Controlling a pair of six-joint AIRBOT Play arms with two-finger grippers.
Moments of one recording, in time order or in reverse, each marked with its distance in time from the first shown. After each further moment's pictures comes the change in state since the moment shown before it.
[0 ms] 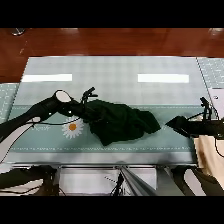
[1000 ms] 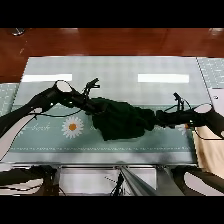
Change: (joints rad) left arm 0.034 -0.032 0.134 -0.006 -0.085 0.045; right arm 0.304 -0.401 0.114 0.234 -0.210 -0.112
